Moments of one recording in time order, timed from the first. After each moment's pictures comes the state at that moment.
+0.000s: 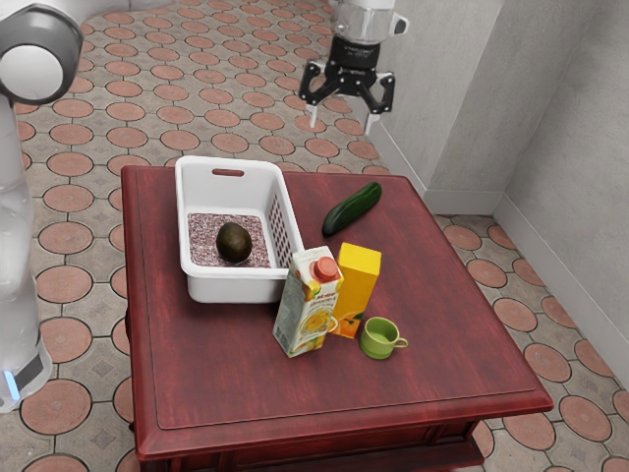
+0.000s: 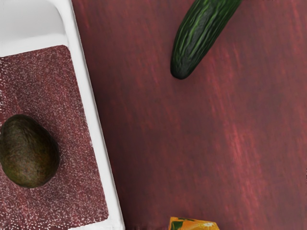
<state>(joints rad) 0.01 -0.04 0.08 -1.44 -0.11 1.42 -1.26</state>
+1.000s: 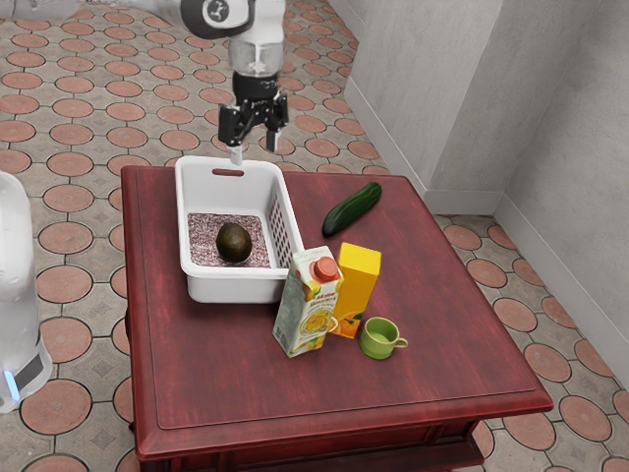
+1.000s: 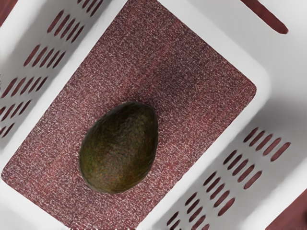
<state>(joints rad) 0.10 -0.50 0.16 -2.17 -0.14 1.74 -1.93</state>
